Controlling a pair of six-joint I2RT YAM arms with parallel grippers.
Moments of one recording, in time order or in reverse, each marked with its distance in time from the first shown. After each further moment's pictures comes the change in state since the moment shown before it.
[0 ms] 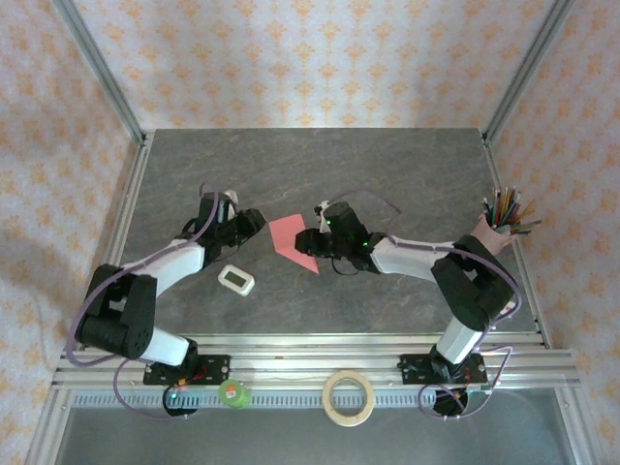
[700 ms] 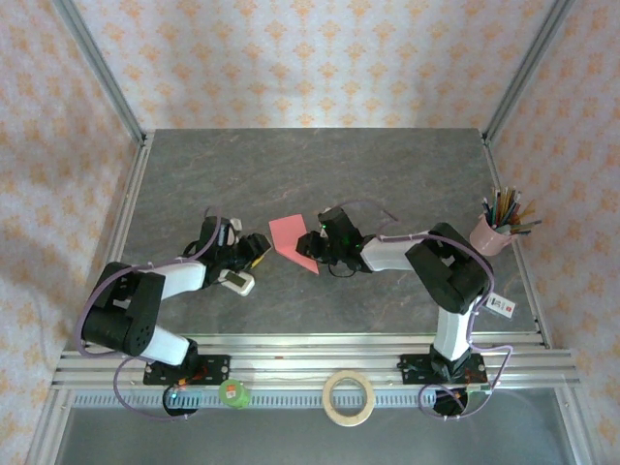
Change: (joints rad) left arm -0.010 0.047 -0.182 0.147 0.175 -0.114; right arm -0.019 0.175 0.012 0.052 0.022 0.145
